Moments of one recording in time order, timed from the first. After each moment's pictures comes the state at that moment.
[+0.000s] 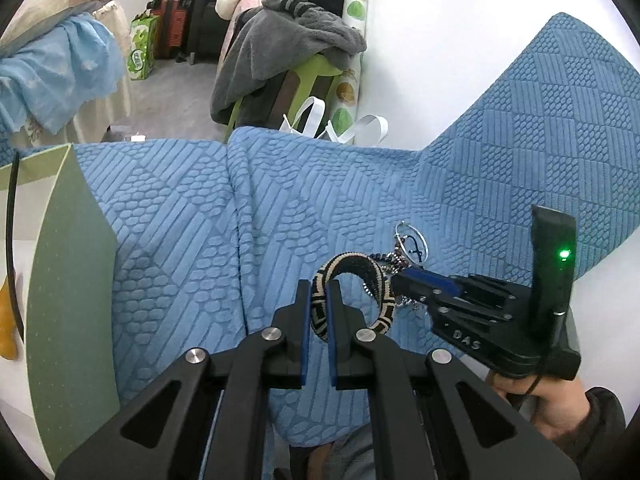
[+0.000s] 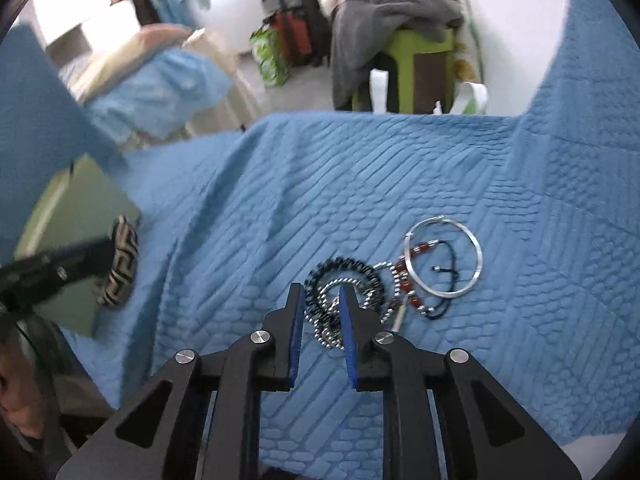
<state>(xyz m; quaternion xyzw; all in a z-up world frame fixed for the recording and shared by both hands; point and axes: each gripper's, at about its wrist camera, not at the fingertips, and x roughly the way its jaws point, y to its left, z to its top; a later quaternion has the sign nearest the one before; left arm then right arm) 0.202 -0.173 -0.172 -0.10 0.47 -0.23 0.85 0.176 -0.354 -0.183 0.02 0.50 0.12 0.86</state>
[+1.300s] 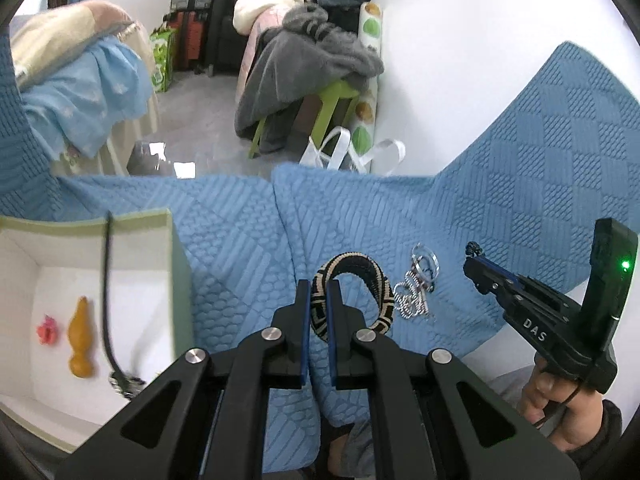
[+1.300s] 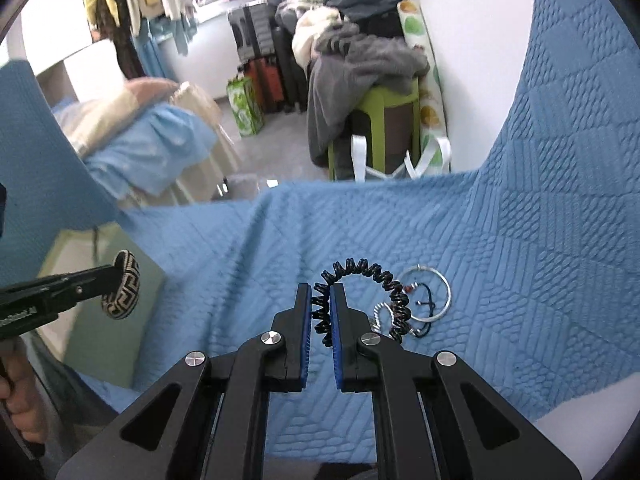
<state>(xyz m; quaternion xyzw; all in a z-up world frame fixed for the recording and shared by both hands) 0.203 -0.117 -0.109 -0.09 0.46 -0.20 0.86 0.147 -0.335 -0.082 0.06 0.42 0.05 0.91</state>
